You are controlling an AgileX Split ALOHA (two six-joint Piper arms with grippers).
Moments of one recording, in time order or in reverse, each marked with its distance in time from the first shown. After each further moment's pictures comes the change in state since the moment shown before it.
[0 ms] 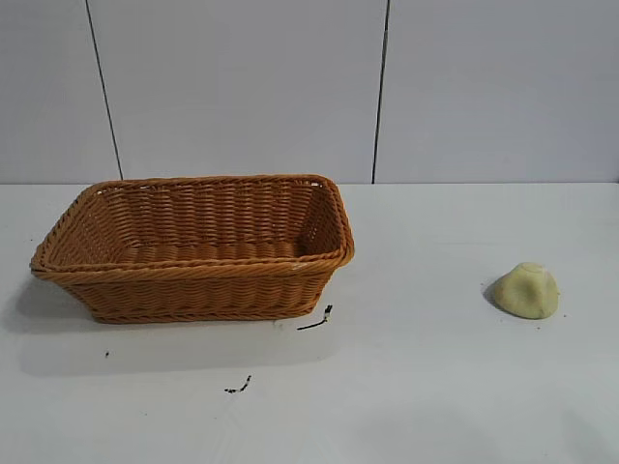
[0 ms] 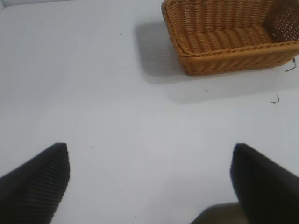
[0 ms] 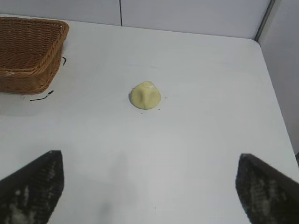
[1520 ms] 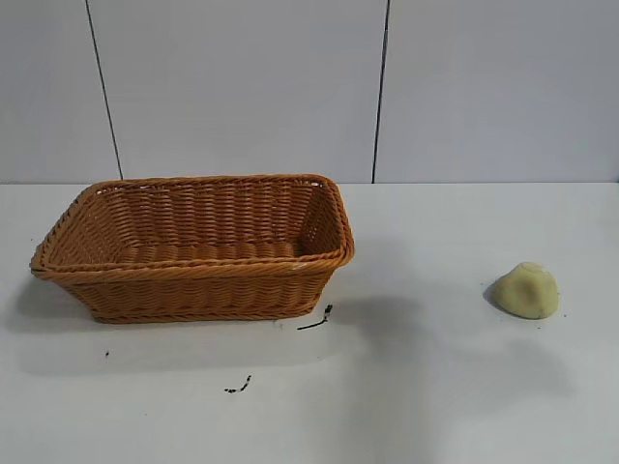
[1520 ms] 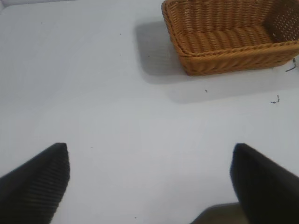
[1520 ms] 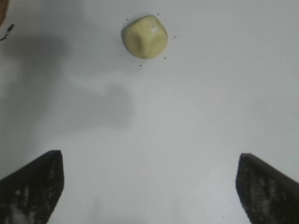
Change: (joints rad) left arm 0.000 0.000 0.000 0.000 0.000 0.000; right arm 0.000 1.593 -0.673 -0.007 -0.106 0.000
